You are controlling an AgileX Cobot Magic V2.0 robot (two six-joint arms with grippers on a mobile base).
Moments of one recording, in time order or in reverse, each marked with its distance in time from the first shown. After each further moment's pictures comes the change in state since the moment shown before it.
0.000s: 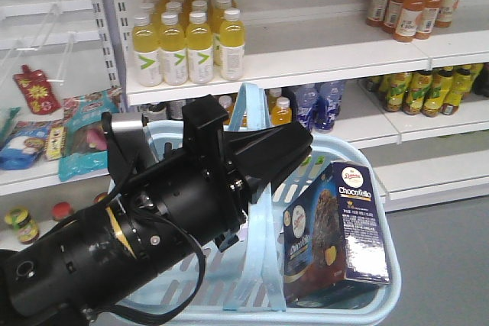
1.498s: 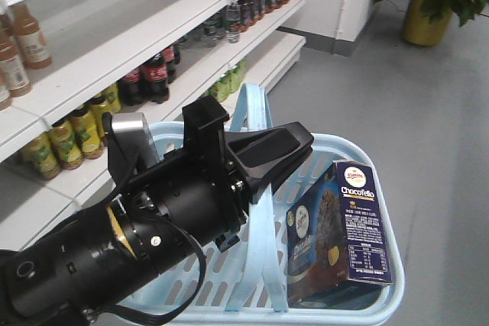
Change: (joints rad) left arm 0.000 0.000 0.000 0.000 0.000 0.000; right arm 0.000 0.000 0.000 0.000 0.000 0.000
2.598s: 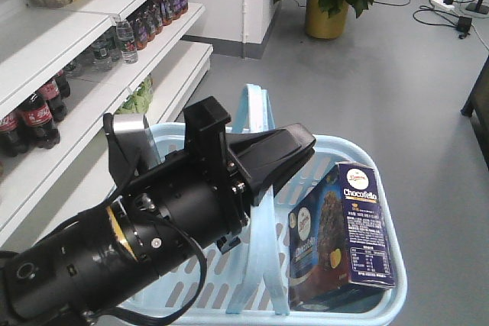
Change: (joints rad) left arm 0.000 0.000 0.000 0.000 0.000 0.000; right arm 0.000 0.000 0.000 0.000 0.000 0.000
